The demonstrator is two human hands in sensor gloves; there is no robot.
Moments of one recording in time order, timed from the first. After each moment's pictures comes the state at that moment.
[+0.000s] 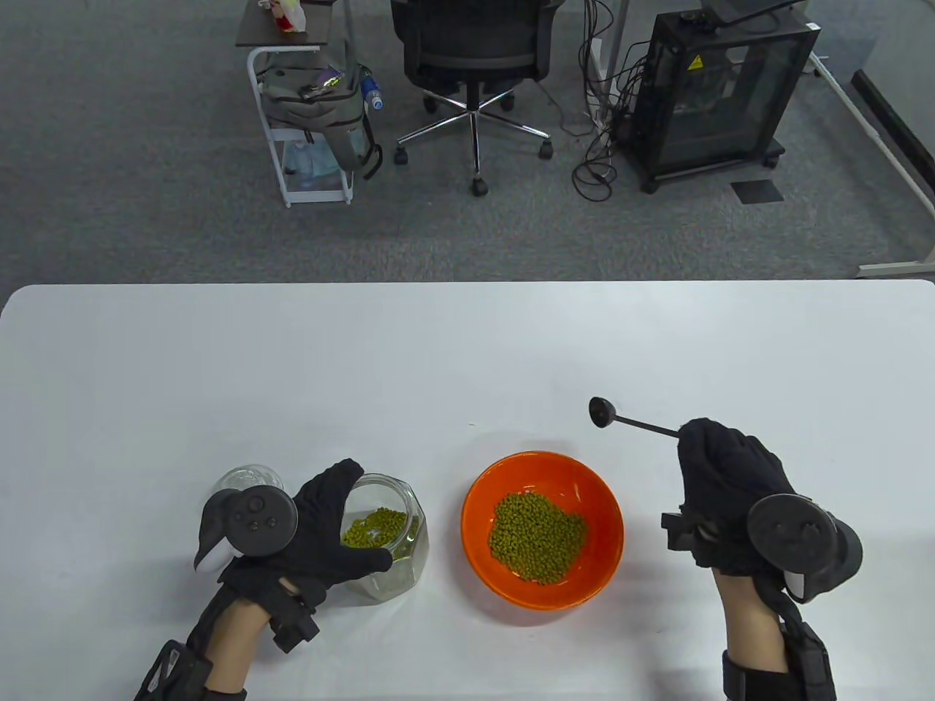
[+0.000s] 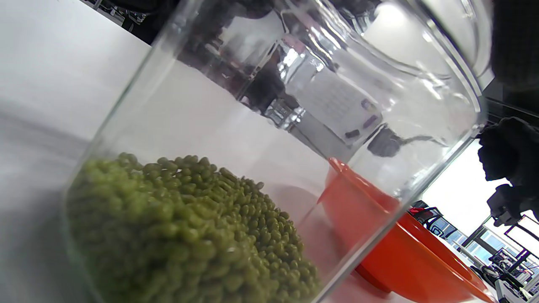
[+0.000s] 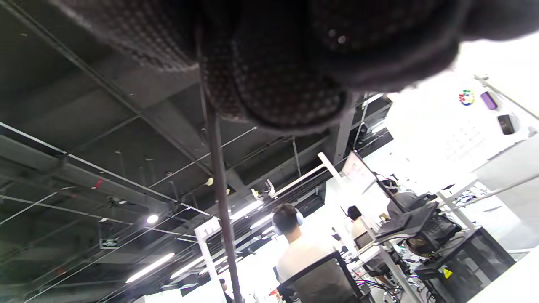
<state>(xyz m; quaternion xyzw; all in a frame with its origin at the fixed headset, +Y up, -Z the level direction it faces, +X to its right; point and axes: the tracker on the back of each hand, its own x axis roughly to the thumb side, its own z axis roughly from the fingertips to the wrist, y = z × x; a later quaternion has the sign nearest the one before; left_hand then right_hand) -0.240 -0.705 -0.289 -0.06 -0.28 0.33 0.90 0.268 -0.623 -0.273 -0.04 -0.39 0.86 0.32</state>
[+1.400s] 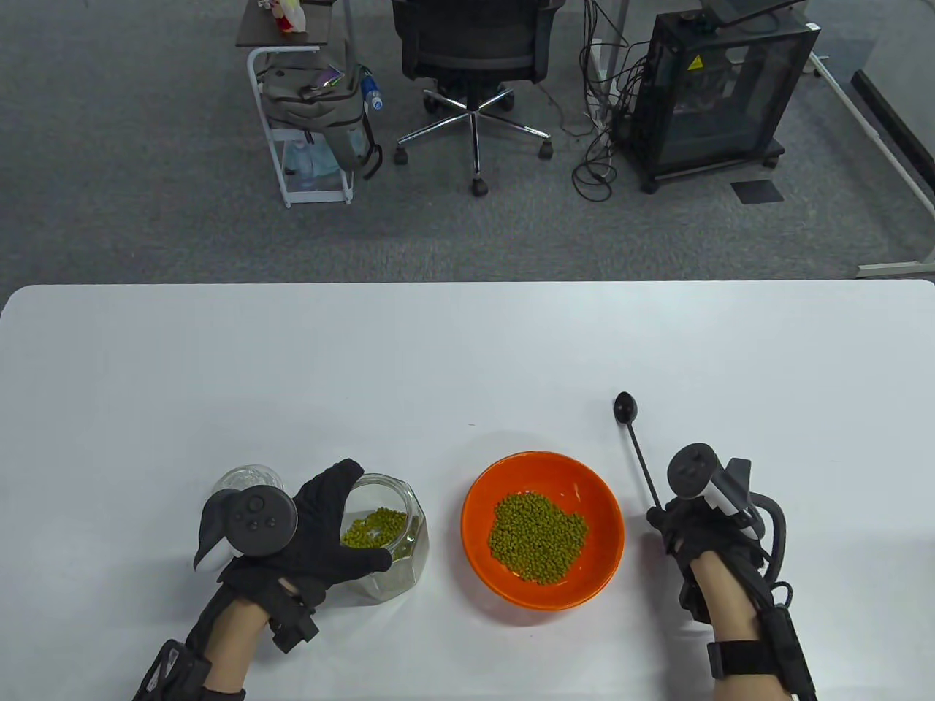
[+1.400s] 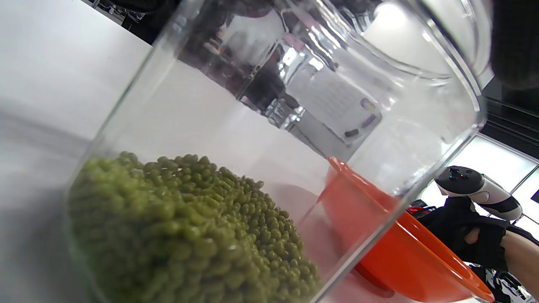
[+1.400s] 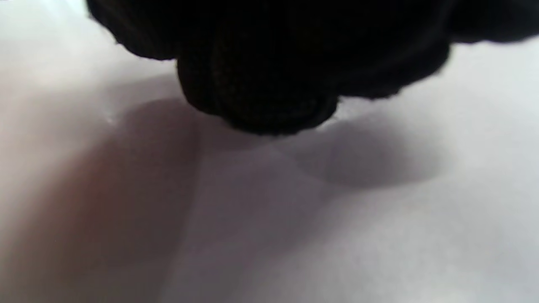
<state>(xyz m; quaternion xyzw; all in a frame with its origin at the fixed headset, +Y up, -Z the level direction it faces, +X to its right) -0.240 -0.705 -0.290 -0.06 -0.28 0.33 0.90 0.265 -0.752 -0.336 -0.14 0.19 0.97 0.08</state>
